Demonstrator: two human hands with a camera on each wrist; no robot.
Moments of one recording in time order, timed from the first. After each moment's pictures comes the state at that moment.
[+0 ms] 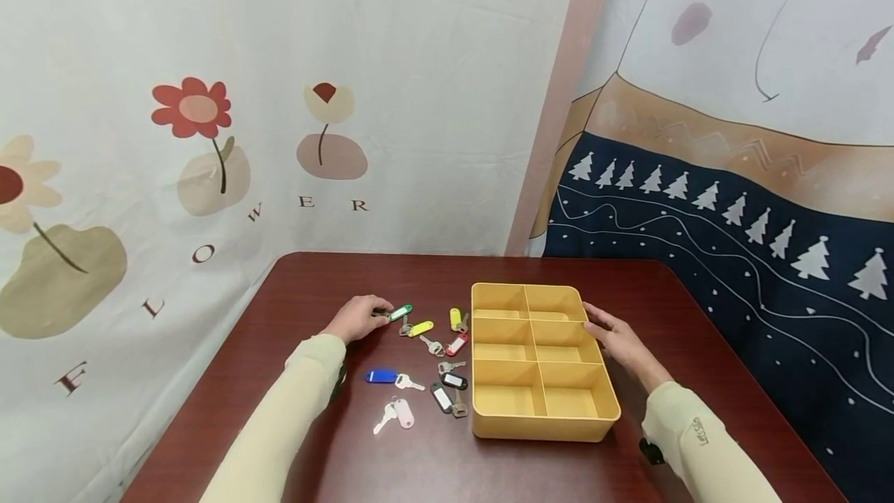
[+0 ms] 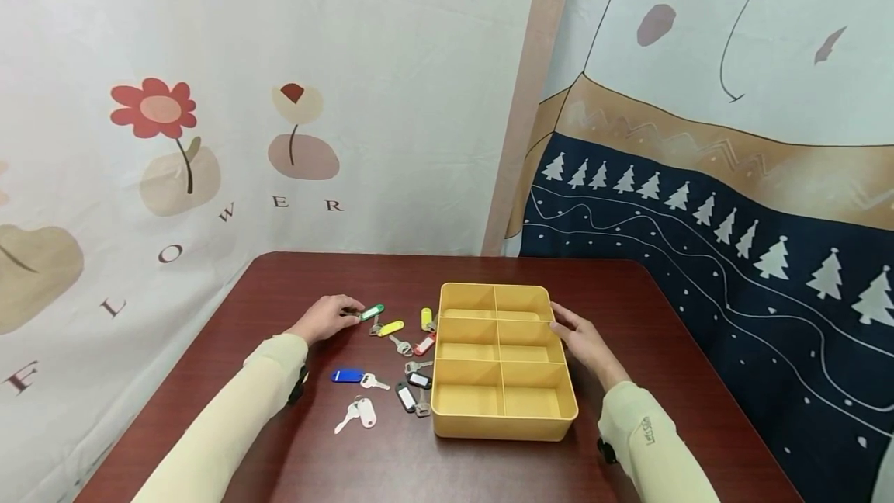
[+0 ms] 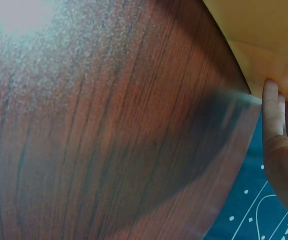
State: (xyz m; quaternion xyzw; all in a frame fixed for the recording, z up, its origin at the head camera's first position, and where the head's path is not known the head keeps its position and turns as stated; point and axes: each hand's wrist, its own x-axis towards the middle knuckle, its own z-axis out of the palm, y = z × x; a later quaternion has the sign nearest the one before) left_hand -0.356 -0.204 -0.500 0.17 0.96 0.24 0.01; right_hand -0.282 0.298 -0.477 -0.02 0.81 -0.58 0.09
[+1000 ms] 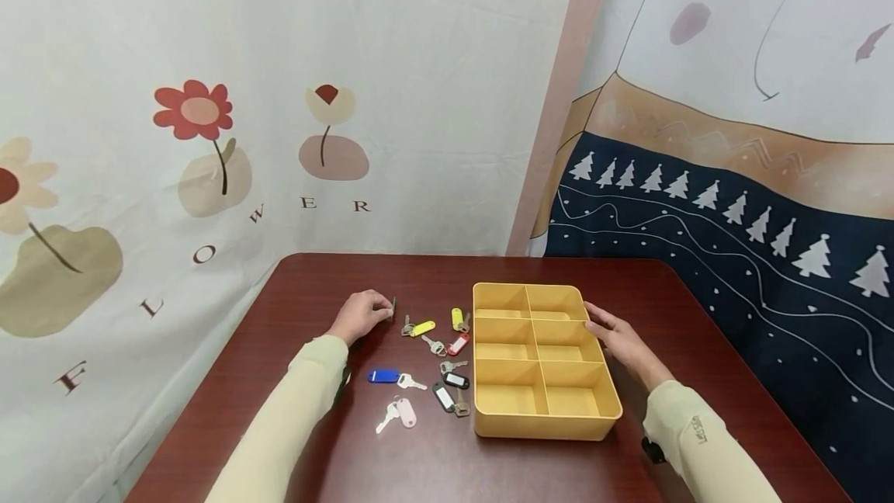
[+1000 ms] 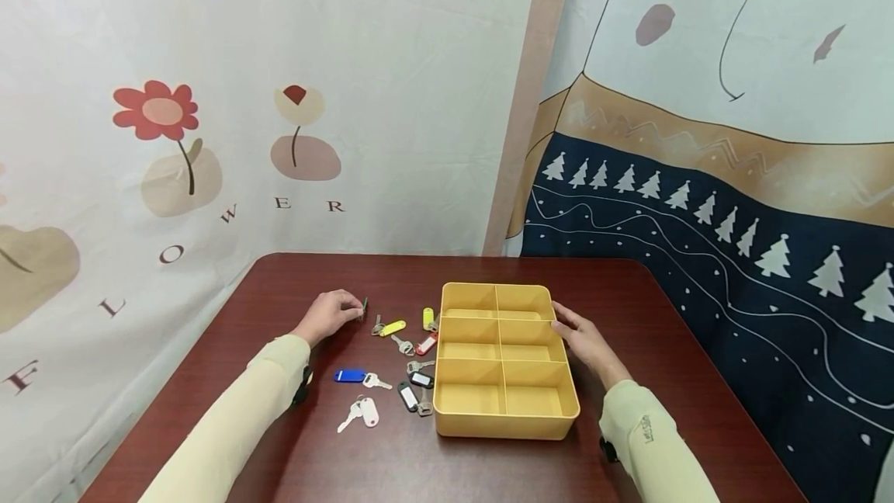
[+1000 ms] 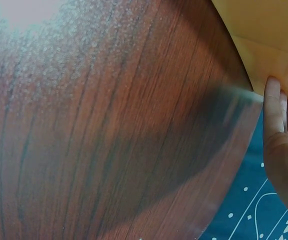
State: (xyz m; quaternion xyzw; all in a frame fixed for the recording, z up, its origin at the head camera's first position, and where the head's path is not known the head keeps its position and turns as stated) left_hand -0.355 -0.202 -0.498 0.15 0.94 0.29 -0.06; right_hand -0.282 0.296 -0.476 -0.01 0.80 -0.59 0.10
